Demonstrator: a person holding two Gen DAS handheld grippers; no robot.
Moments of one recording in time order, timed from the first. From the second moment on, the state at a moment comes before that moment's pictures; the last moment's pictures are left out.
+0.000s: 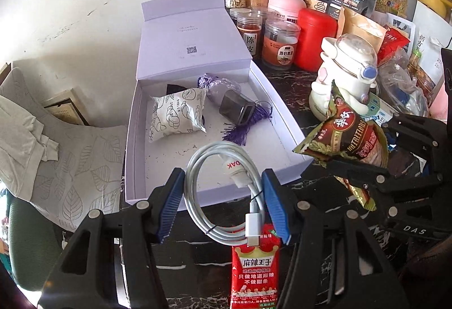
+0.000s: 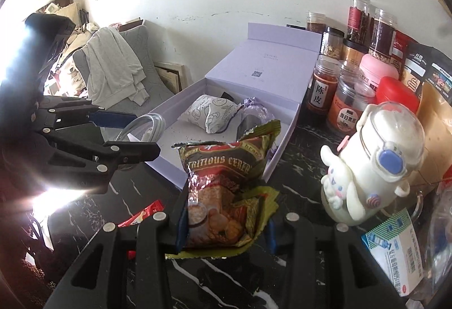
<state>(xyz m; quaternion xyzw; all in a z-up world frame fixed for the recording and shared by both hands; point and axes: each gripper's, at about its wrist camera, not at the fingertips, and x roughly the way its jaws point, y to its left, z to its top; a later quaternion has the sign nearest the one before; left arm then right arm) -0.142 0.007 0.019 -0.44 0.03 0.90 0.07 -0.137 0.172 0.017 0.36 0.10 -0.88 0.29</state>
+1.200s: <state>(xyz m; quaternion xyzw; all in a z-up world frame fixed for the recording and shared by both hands) -0.293 -0.028 -0.009 -0.43 0.05 0.90 0.07 -0.273 0.136 0.009 0.37 0.11 -0.88 0.27</state>
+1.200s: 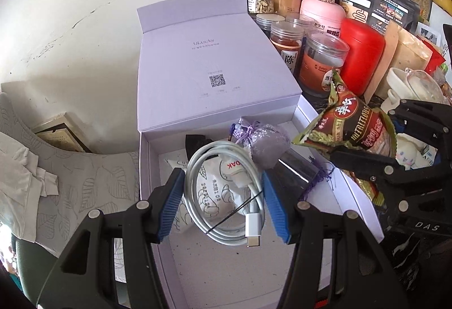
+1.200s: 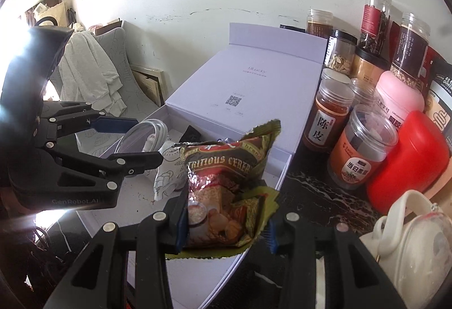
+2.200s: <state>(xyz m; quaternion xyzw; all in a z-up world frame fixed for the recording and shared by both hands) -0.379 -0.039 -0.049 -0.45 0.08 0.89 0.07 -0.334 0.113 -0.031 0.40 0.11 -0.87 0.26</state>
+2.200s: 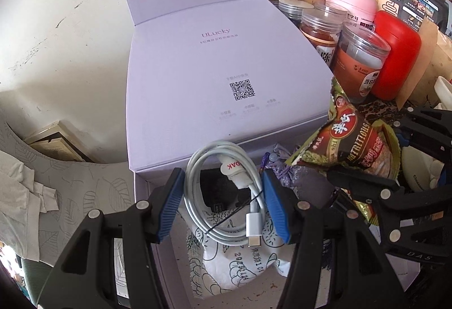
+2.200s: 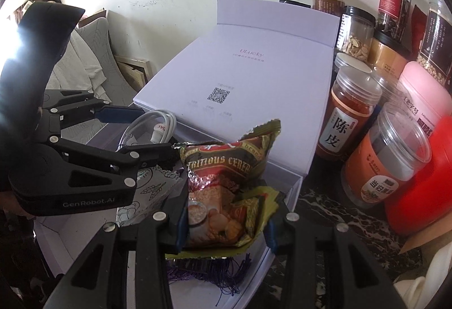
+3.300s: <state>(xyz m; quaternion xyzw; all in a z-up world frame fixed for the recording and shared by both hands) -0.371 -0.046 -0.046 -0.47 0.06 0.88 0.03 -0.328 0.111 -0.022 0.40 0.13 -0.88 0.24</state>
